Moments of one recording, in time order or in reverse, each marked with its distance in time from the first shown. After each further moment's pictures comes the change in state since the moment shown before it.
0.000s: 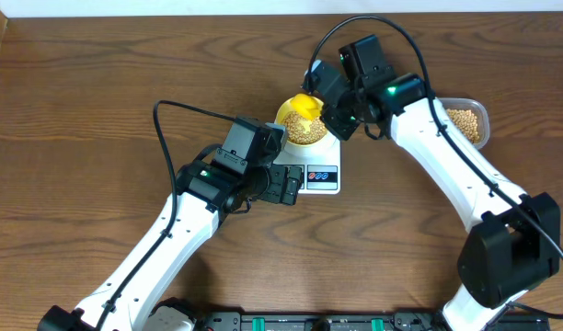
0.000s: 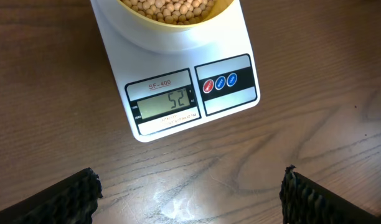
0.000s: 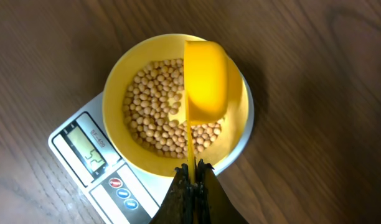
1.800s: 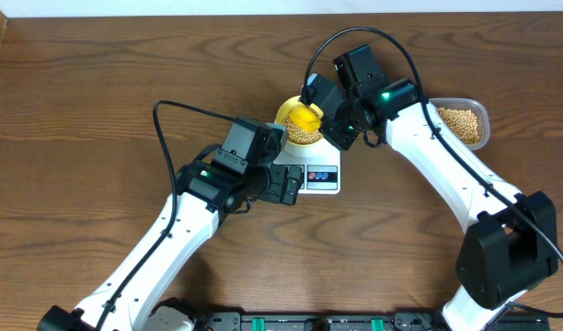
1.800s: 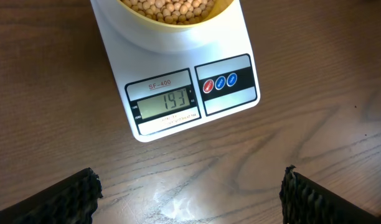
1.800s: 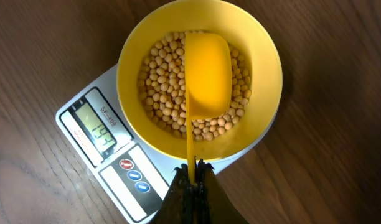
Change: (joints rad) left arm 0.000 0.000 0.000 0.000 0.000 0.000; right arm 0.016 0.000 -0.037 -0.037 0.003 -0.023
